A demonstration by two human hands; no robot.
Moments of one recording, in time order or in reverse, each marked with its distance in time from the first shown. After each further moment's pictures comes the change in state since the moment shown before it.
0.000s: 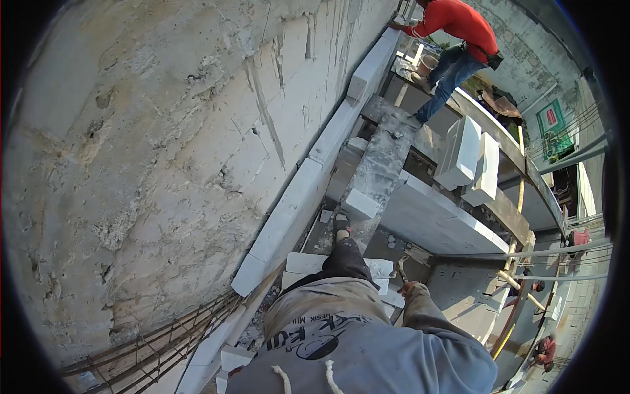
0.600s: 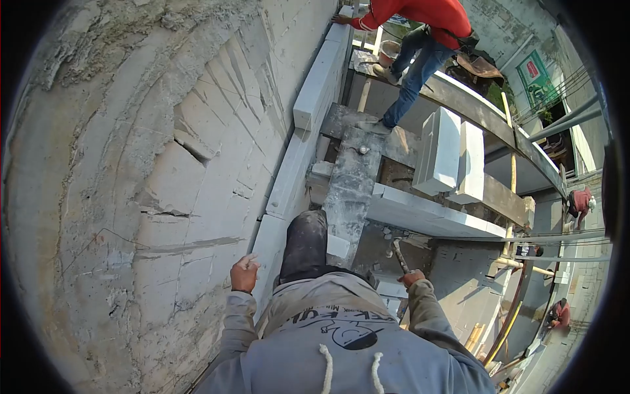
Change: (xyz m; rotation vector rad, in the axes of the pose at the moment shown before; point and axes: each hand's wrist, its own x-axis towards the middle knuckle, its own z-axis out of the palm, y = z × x) left_hand -0.068 0.689 0.182 -0.064 -0.397 0.778; right_hand 0.022 -0.063 -0.272 0.277 0.166 -0.057
